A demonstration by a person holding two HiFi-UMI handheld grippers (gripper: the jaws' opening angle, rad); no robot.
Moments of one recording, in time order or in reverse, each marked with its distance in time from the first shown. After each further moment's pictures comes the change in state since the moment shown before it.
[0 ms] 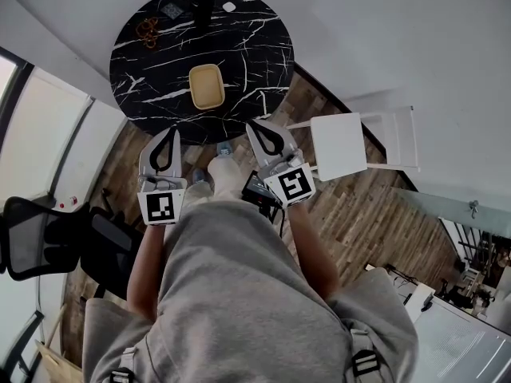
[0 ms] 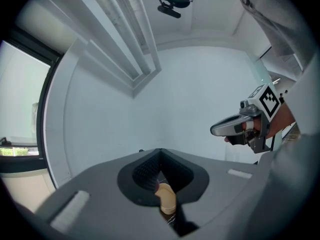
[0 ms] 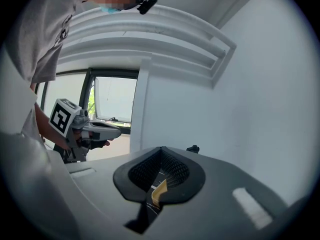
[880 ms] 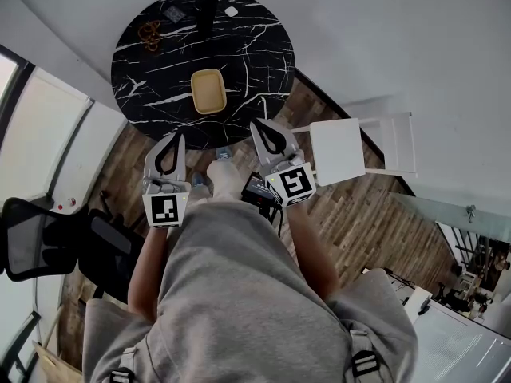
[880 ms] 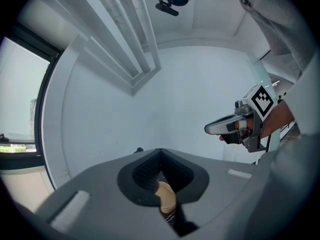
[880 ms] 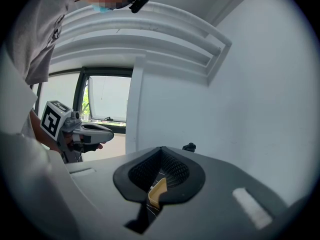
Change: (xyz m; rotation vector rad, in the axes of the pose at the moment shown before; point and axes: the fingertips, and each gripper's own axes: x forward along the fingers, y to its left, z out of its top) left arm 0.006 -0.002 -0.009 -0.017 0.010 -0.018; right arm 0.013 -0.015 -0.004 0.038 0.007 -0.040
